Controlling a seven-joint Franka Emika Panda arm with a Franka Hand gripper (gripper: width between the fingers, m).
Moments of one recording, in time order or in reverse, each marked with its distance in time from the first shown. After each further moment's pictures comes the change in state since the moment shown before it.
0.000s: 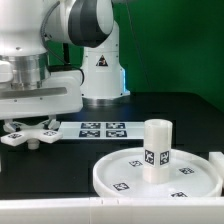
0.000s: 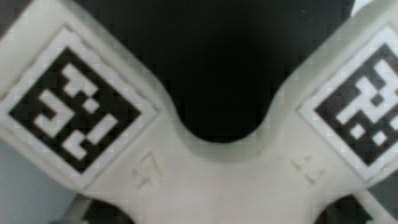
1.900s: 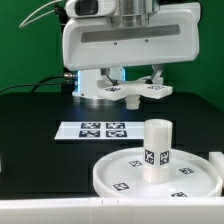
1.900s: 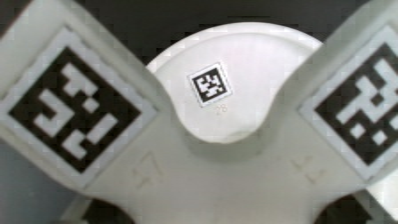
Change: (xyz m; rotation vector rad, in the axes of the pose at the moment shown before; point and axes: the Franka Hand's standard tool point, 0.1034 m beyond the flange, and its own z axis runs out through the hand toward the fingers) arm 0.137 -0.154 -0.116 0.075 0.004 0.207
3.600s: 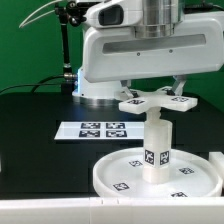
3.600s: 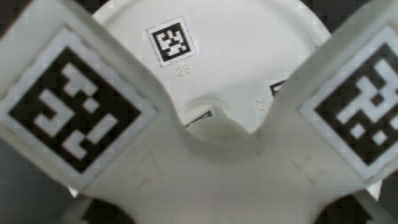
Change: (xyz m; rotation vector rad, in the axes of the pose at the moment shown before) arm 0.036 -0.031 0.010 -0.006 0.004 -0.055
